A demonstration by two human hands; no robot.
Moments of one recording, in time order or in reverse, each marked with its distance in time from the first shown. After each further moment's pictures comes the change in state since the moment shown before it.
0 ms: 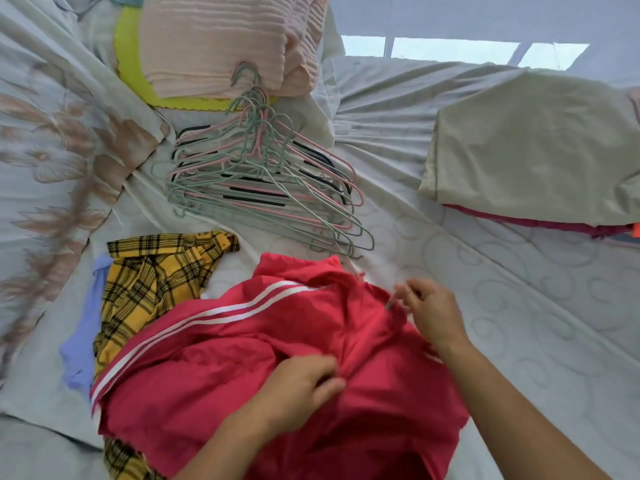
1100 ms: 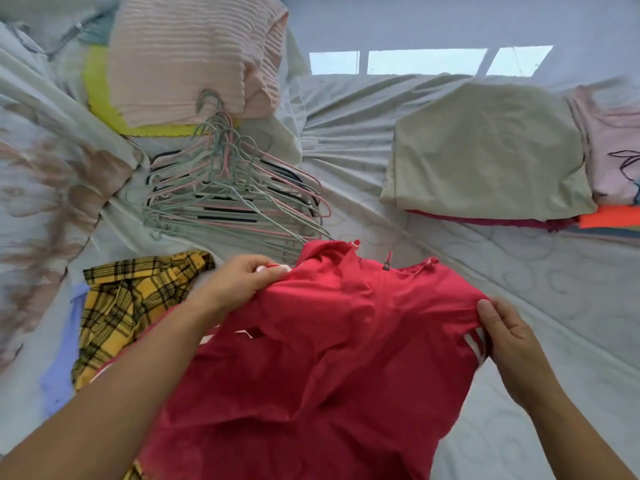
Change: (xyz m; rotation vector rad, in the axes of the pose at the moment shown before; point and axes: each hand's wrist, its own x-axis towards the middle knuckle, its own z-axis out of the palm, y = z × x) left_hand 0.068 0.012 -0.121 -0.570 0.247 -0.448; right_hand -0.049 0.059 -0.107 0.589 0.025 0.173
